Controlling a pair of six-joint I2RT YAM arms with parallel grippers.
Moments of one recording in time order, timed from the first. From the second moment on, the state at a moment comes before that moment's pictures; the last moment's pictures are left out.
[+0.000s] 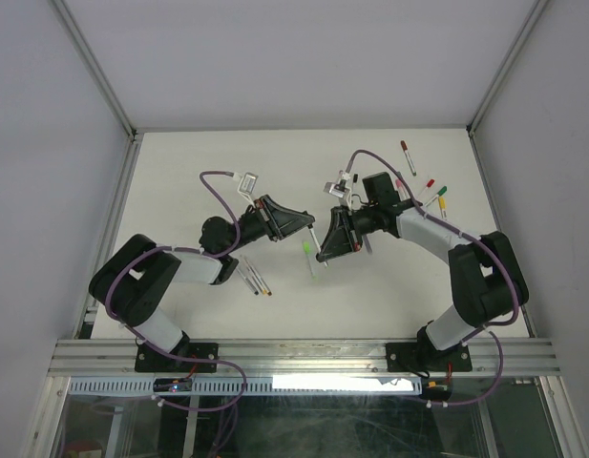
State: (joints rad) left arm -0.61 1.61 0.53 1.49 0.56 -1.15; right arm 0.42 1.57 0.94 -0.29 -1.54 -0.08
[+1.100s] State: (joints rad) left arm -0.81 1.35 0.50 0.99 0.03 -0.86; right arm 0.45 1.46 0.88 -0.16 -1.21 -0.01
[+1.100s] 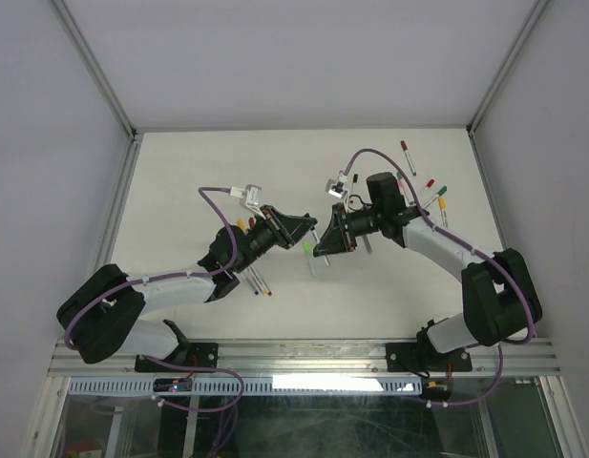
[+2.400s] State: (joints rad) left arm -0.72 1.36 0.47 1.13 0.31 -0.93; right arm 0.44 1.52 0.92 -0.18 -1.44 -0.01
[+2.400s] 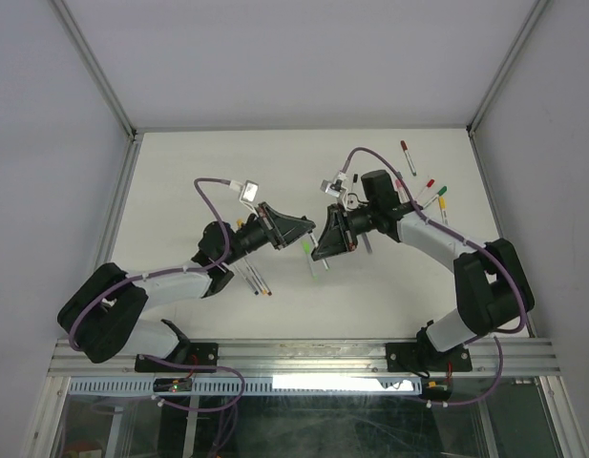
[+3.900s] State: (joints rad) left arm -0.25 0.79 0.39 0.27 0.24 -0.84; right arm 0.73 1.68 0.93 -0.12 -0.75 0.25
